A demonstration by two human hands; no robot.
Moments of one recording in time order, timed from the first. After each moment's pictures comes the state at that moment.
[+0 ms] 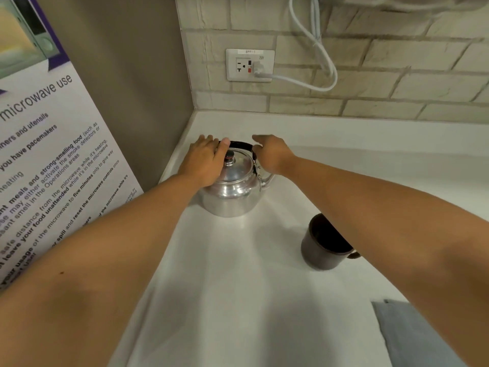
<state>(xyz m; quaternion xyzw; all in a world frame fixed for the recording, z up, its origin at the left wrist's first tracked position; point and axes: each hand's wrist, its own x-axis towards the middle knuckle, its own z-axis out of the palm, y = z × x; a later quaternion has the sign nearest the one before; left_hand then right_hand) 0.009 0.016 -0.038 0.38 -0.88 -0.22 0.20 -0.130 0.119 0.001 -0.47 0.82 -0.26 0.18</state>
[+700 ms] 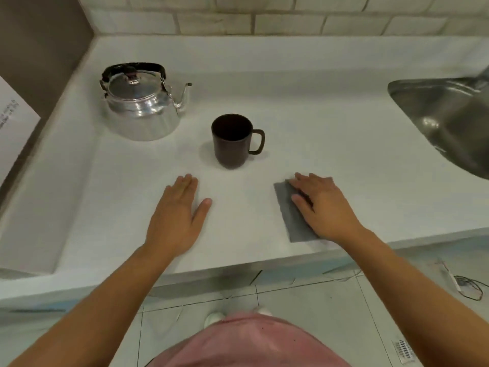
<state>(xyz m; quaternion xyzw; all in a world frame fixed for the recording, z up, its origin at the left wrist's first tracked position) 0.099 0.292 -0.132 0.29 -0.93 -0.18 0.11 -0.110 0.510 -0.097 -0.44 0.88 -0.16 0.08</state>
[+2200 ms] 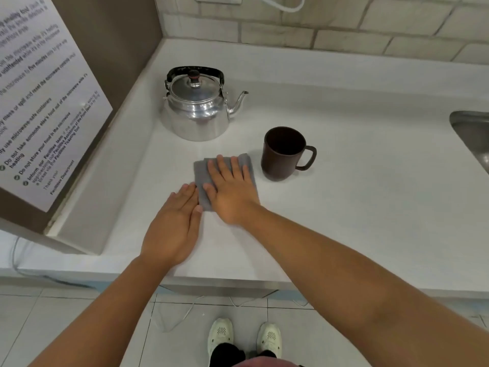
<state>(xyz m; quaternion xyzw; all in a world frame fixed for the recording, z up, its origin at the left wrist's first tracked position) 0.158 0.259 -0.135 0.30 -0.92 -0.19 0.16 -0.002 0.290 -0.124 -0.58 0.80 -0.07 0.14</state>
